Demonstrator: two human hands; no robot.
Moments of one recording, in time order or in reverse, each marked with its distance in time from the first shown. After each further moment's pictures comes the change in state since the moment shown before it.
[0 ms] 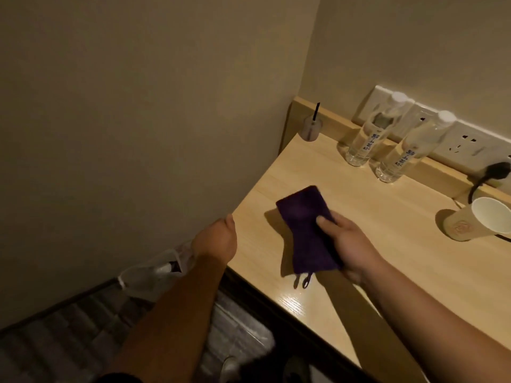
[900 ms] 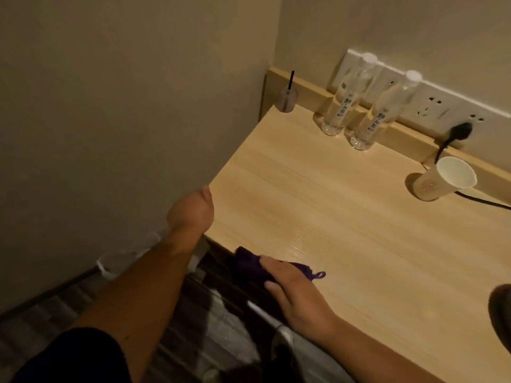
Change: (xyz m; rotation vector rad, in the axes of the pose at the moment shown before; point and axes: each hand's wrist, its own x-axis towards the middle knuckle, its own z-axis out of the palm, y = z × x) left_hand 0.005 -0.006 0.012 0.042 0.105 0.079; right_hand -0.101 0.109 0.025 -0.831 -0.201 -0.404
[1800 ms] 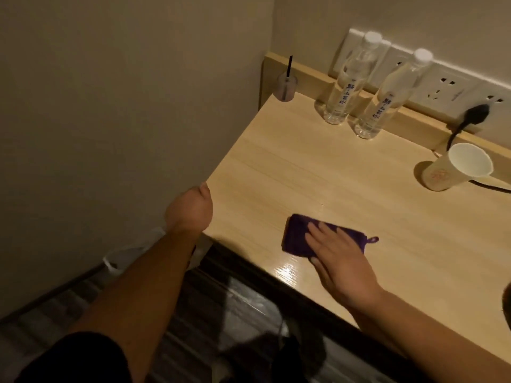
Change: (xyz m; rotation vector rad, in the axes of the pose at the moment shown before) left_hand -0.002 0.000 0.000 -0.008 -0.010 -0.037; right_hand 0.000 0.084 -0.052 -0.616 0.096 -0.006
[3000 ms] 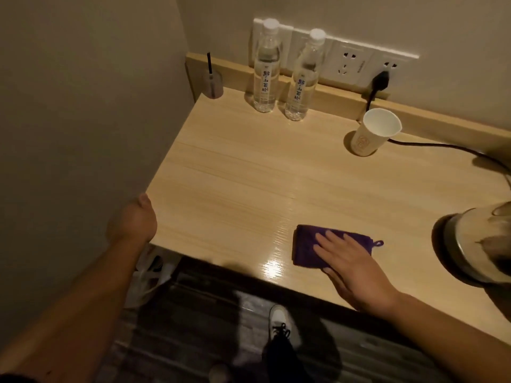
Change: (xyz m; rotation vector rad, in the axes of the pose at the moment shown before) left_hand -0.002 0.010 -0.007 0.060 -0.058 -0.054; right_hand -0.113 0.051 -0.015 0.023 0.061 0.109
